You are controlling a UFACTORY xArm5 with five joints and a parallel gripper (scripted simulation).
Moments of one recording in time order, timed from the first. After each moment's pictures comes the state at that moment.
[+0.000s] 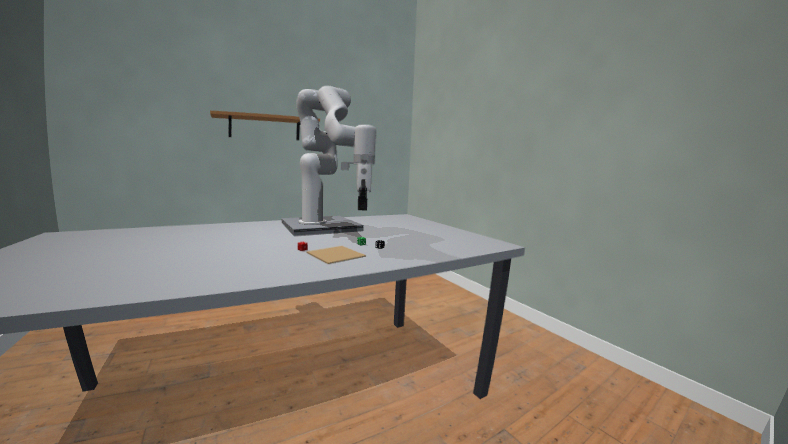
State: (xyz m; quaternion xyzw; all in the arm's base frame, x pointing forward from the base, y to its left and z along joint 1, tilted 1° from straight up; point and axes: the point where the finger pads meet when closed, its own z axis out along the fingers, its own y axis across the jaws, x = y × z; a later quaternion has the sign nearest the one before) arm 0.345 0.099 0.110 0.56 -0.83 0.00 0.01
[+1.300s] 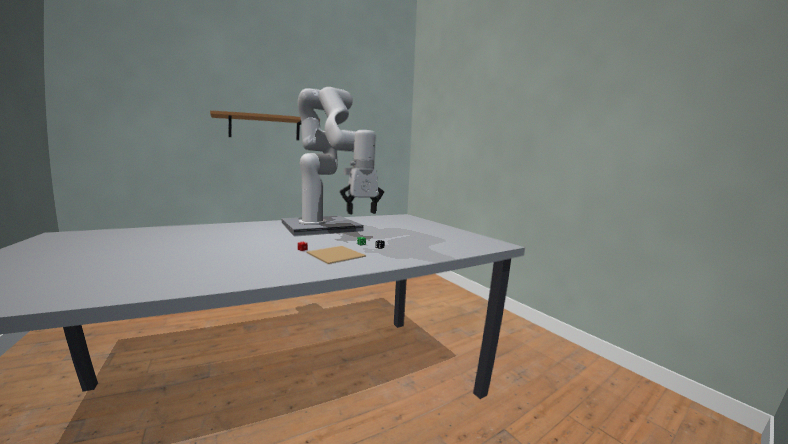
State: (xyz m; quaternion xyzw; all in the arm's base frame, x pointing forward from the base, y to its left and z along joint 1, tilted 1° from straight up) arm 0.345 0.098 0.092 0.01 -1.00 0.00 0.01
